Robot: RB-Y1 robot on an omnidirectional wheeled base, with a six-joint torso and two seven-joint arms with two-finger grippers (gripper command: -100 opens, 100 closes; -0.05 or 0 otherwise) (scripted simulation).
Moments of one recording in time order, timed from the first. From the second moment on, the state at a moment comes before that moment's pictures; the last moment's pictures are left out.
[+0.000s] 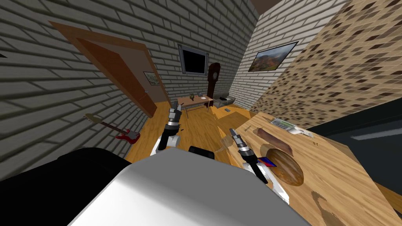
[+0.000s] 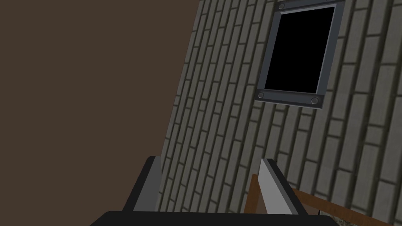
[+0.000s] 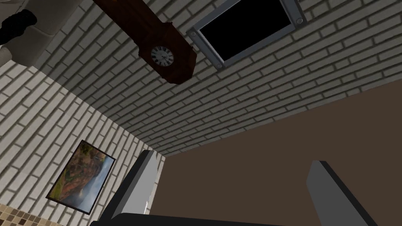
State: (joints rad) left arm 0.50 -0.02 -0.05 -2.37 -0.10 -0.36 -0.06; right arm 0.43 -0.50 0.04 -1.75 0.30 -0.66 0.12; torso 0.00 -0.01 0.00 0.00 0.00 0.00
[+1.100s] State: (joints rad) left arm 0.50 -0.02 -0.05 -2.37 -0.10 -0.36 -0.06; right arm 0.39 -0.74 0.12 -1.45 0.49 -0.75 0.15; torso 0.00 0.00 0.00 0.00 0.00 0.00
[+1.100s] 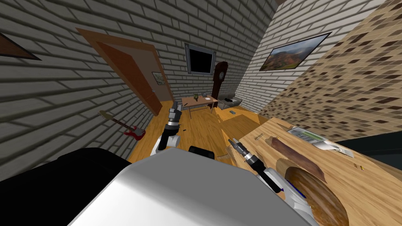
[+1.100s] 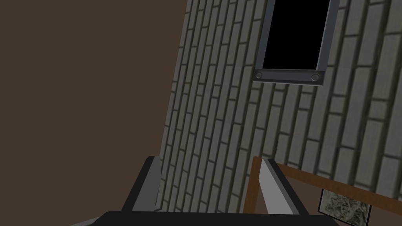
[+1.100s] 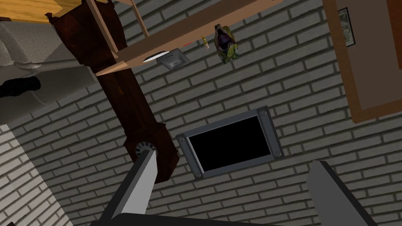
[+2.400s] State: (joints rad) left arm 0.50 -0.02 -0.05 -2.37 -0.10 -0.36 -0.06; right arm 0.31 -0.96 0.25 -1.06 0.71 -0.87 0.19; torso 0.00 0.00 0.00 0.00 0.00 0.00
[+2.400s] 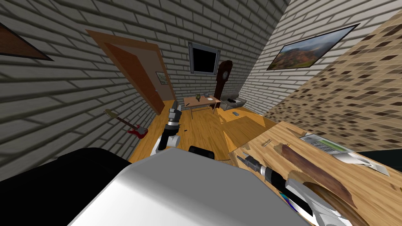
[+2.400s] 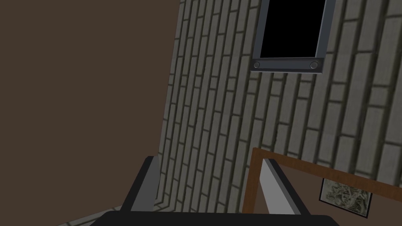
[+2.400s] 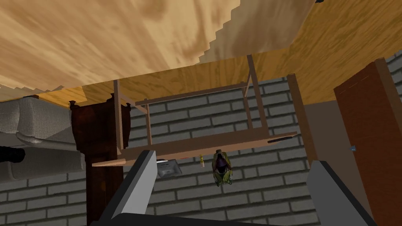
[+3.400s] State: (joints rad) left arm 0.50 -0.02 -0.05 -2.37 -0.10 -0.36 -0.06; right arm 0.24 -1.11 0.37 -0.82 0.86 -0.94 0.19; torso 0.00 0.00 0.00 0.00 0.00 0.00
